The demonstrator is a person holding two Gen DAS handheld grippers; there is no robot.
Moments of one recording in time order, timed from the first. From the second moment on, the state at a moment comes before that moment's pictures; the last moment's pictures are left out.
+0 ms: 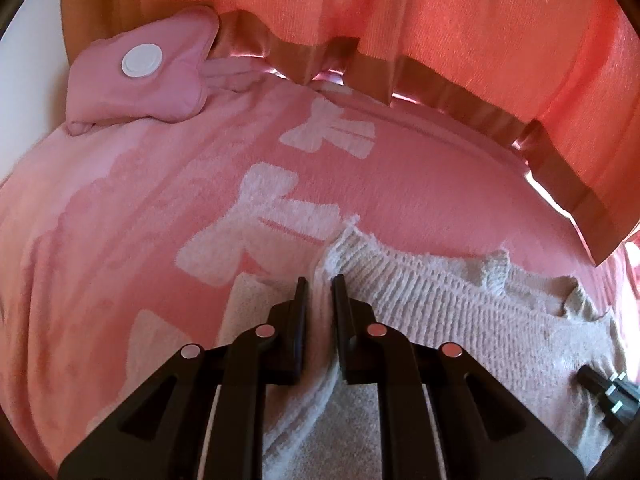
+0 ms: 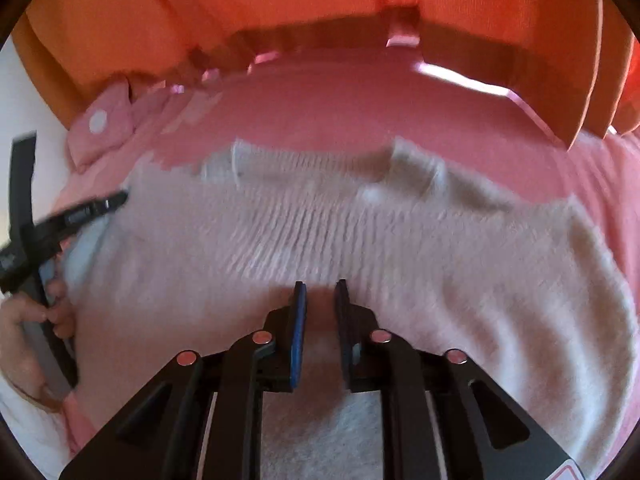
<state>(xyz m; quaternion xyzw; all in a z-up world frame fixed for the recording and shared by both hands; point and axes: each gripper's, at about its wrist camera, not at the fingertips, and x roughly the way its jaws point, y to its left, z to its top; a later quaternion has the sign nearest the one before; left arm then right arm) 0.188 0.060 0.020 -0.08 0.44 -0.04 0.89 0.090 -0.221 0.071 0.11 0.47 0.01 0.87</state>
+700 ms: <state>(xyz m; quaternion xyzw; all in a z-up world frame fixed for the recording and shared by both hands) 0.196 0.069 0.014 -0.11 0.44 -0.04 0.89 0.073 -0.397 0.045 0.25 0.44 -0.22 0.84</state>
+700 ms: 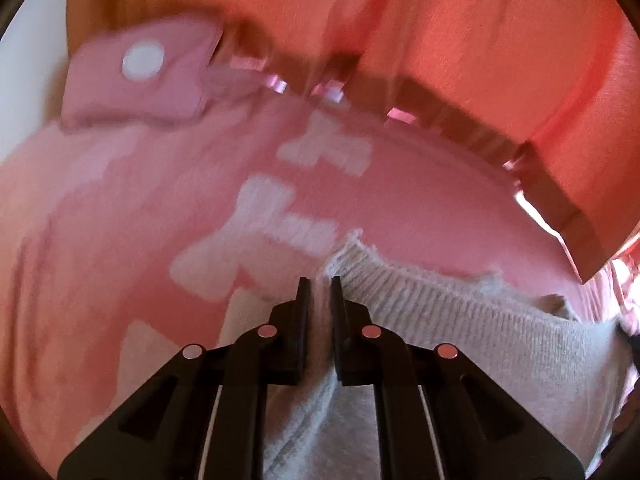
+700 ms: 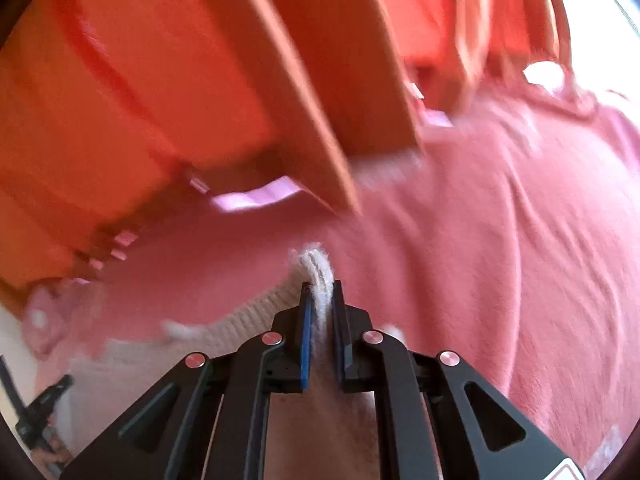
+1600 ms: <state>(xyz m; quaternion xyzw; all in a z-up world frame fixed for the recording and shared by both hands) 0.025 0.127 0.009 -0.24 0.45 0.01 0.86 0.033 -0.139 0.052 0.04 0.50 0.07 0.86</state>
